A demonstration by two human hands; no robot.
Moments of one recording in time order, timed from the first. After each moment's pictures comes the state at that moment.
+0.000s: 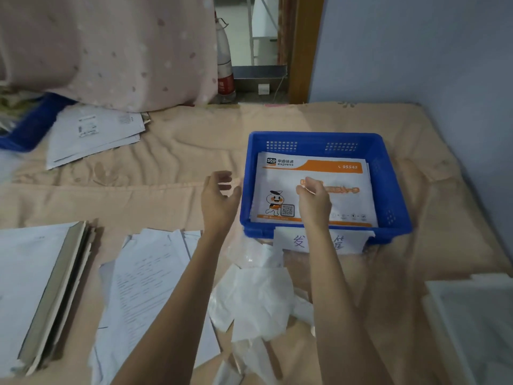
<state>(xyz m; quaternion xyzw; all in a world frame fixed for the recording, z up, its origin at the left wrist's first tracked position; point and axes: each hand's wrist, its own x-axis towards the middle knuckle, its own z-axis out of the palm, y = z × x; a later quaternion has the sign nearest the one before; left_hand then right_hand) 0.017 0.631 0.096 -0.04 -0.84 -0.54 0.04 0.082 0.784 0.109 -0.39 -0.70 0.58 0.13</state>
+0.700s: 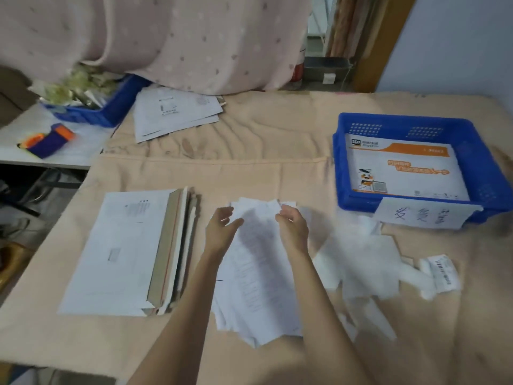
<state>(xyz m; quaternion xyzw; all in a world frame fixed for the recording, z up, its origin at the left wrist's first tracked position) 0.041 0.345 0.053 0.10 -0.80 -0.58 -0.14 0.092 0.486 0.077 -0.38 -0.66 0.65 0.01</state>
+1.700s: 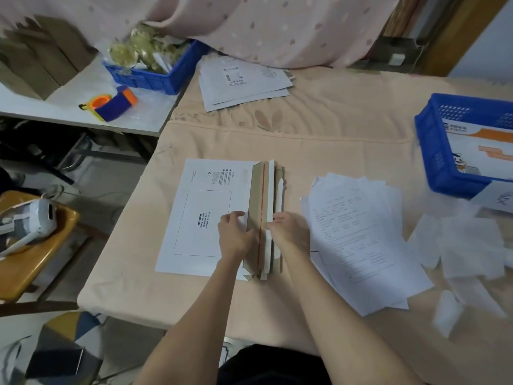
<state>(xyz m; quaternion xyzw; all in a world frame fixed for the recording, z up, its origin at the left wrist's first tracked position) 0.033 0.123 -0.005 0.07 -0.90 -0.40 -0.13 0.063 0.239 0.064 -0.37 -0.77 0.50 -0.14</state>
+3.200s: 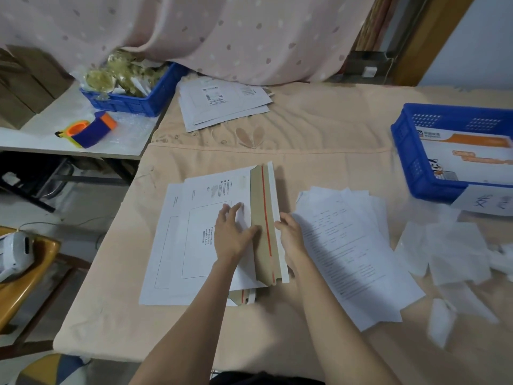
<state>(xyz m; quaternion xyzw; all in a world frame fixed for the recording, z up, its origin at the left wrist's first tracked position) -0.004 0.153 0.013 0.00 -0.90 -0.41 -0.11 0.040 0.279 0.023 -0.35 -0.62 0.70 -0.02</state>
